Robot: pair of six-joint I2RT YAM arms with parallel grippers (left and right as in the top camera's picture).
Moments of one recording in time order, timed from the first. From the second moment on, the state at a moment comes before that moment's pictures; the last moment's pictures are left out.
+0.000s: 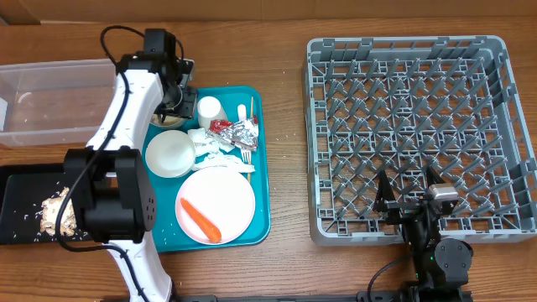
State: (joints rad) left arm -0.03 2.07 1.69 -0.95 -0.01 0.13; right arm 0.03 0.01 0.02 -0.03 -0.07 0.10
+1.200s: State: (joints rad) left arm -0.03 2.13 1.69 -0.94 -0.04 0.13; right arm 0.03 0.01 0.02 -0.03 -0.07 0.10
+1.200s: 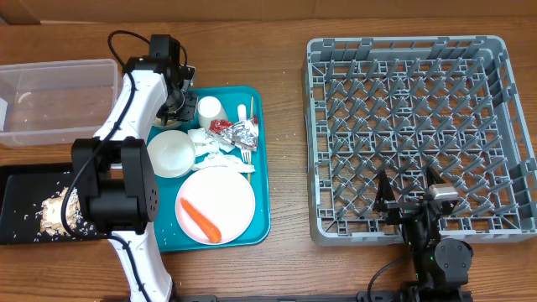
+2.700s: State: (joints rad) left arm -0.03 2.13 1.69 -0.94 -0.02 0.12; right arm 0.03 0.01 0.02 -0.03 -0.07 0.10
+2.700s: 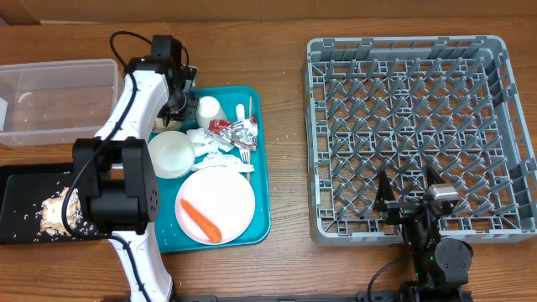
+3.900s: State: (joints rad) left arm 0.10 2.12 2.33 -1.58 -0.01 -0.17; right arm 0.03 0.01 0.02 -0.03 -0.07 0.10
